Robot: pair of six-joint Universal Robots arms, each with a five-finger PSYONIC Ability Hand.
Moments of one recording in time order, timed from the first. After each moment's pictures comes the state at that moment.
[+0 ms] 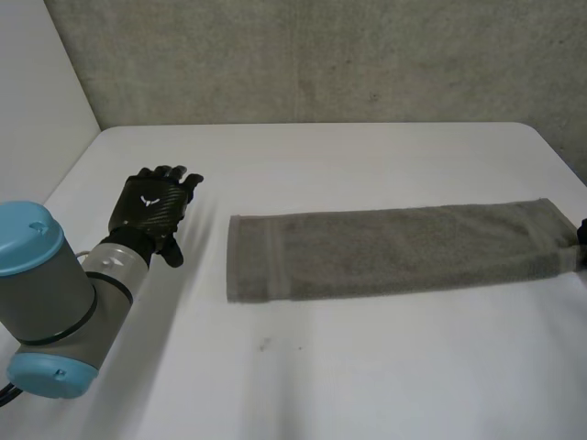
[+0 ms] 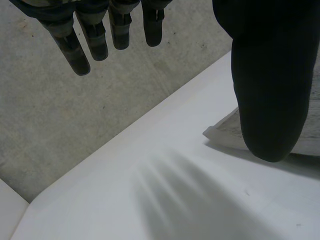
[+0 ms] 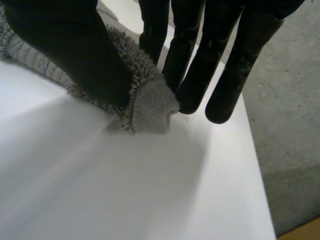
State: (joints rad) left arm 4.37 -1.90 -1.79 3.58 -1.51 3.46; right arm 1.13 -0.81 1.42 -0.24 0.95 2.56; left_hand 0.17 0.16 0.17 0.17 0.02; right_hand 0.94 1.18 1.17 1.19 0.95
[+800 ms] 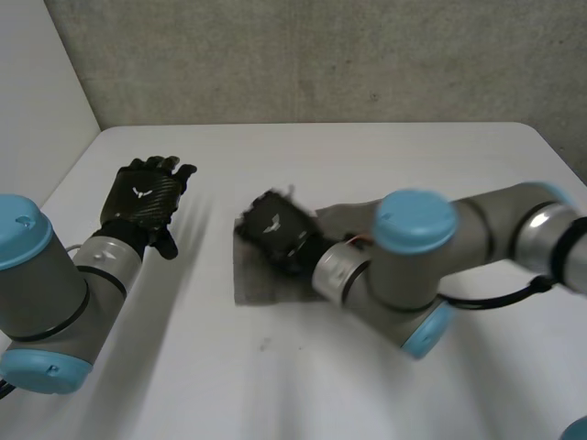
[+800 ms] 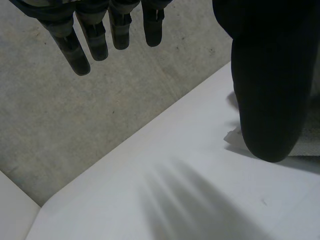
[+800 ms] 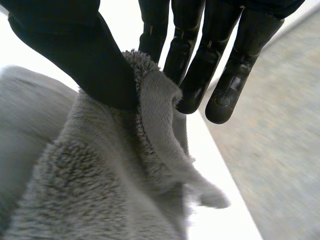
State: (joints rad) left arm 4.38 -1.87 -1.79 3.58 -1.51 3.46; right arm 2.27 -0.76 1.16 -0.27 1.12 2.46; left_hand 0.17 0.16 0.17 0.17 0.02; right_hand 0.95 1.18 1.19 1.19 0.98
